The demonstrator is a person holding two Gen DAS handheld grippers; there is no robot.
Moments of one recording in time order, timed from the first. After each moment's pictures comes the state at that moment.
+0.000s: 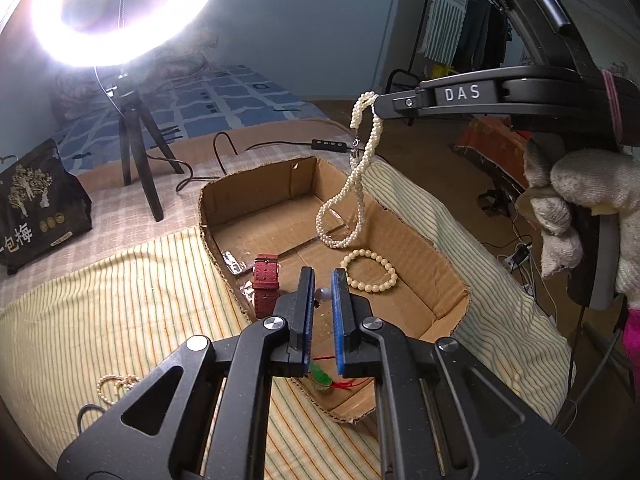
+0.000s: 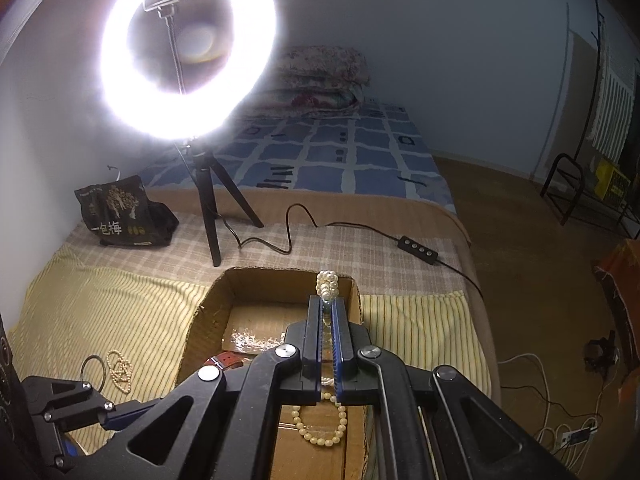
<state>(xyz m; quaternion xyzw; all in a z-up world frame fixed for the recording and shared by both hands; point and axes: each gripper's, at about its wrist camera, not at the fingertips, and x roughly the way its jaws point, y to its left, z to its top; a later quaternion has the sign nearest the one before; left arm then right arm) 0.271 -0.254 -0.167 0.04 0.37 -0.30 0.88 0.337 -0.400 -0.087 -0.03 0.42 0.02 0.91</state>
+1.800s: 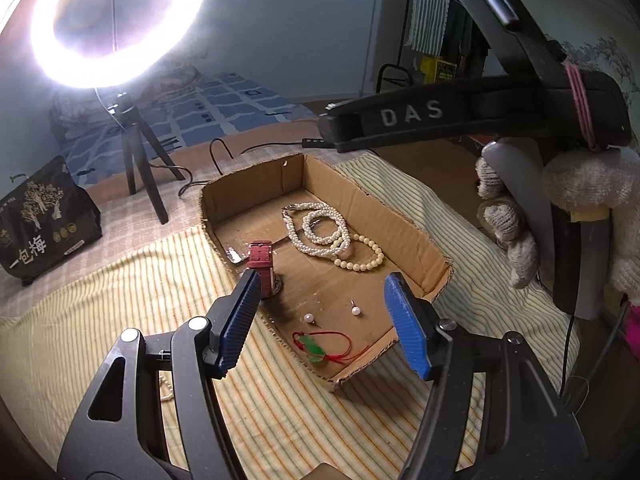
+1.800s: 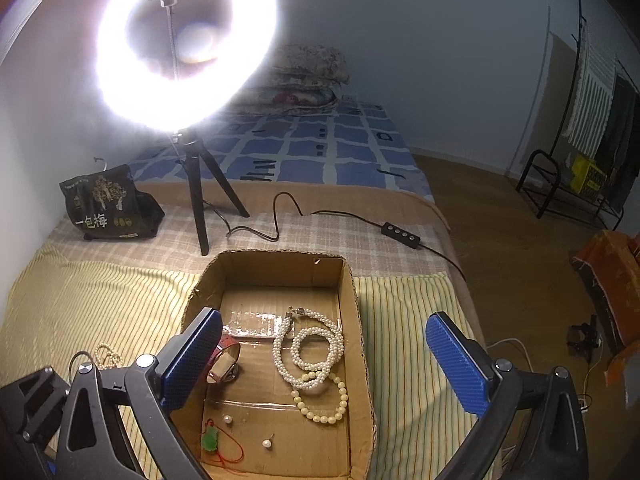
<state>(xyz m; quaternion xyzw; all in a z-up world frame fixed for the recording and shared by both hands) 0.237 -0.246 -0.152 0.08 0.36 -0.31 0.88 0.309 -0.383 -0.088 -0.05 0.41 -0.03 0.91</state>
